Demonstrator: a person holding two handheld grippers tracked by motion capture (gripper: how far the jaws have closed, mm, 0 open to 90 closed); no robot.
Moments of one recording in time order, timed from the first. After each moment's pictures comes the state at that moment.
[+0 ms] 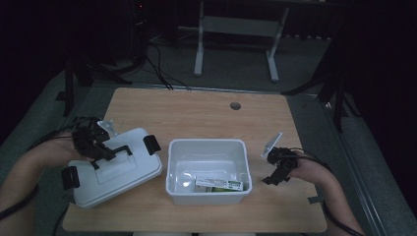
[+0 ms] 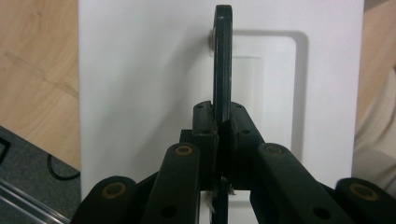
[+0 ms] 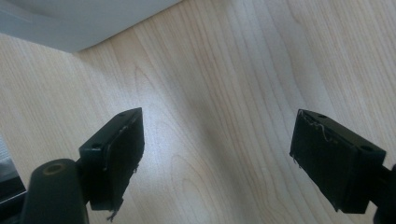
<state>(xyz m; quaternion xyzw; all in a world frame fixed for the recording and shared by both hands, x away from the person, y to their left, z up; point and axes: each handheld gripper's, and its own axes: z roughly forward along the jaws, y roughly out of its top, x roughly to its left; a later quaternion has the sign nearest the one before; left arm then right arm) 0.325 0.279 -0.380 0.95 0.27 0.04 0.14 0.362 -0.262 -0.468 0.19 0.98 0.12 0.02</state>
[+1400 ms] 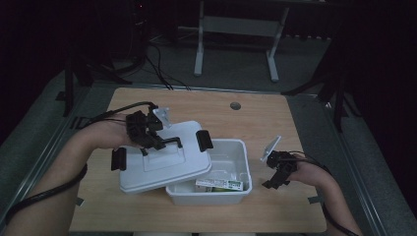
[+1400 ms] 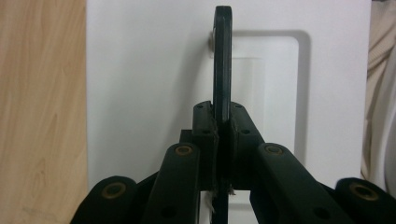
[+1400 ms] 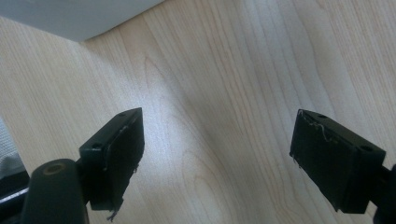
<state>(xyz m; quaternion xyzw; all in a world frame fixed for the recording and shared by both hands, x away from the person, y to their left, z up) 0.338 0.141 -0.328 0.98 0.13 0.05 0.17 0.357 -0.263 -0.476 0.18 0.98 0.11 0.00</state>
